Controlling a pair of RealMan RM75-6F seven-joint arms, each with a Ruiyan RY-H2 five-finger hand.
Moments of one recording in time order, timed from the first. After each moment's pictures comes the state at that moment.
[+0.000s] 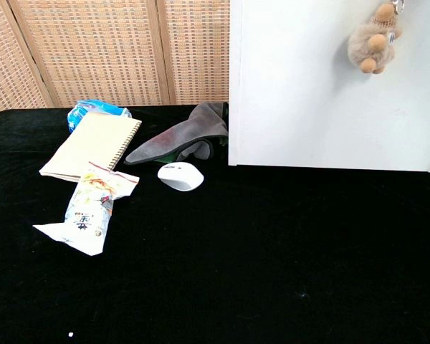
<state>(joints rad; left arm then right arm) -0.20 -1.09 0.02 -1.64 1.55 1.34 0.01 0.69 -1.24 0.23 -1.24 -1.76 1.50 -0.29</state>
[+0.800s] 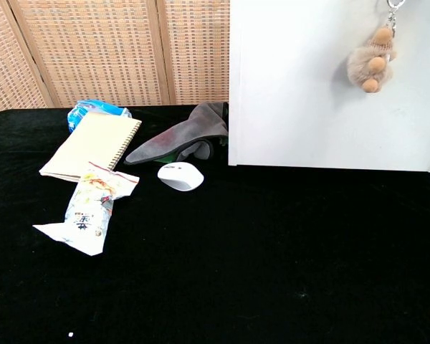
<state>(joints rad) -0.20 -1.09 0.02 -1.64 1.56 1.35 0.01 0.68 -1.22 0.24 -1.27 -1.77 1.56 -0.29</state>
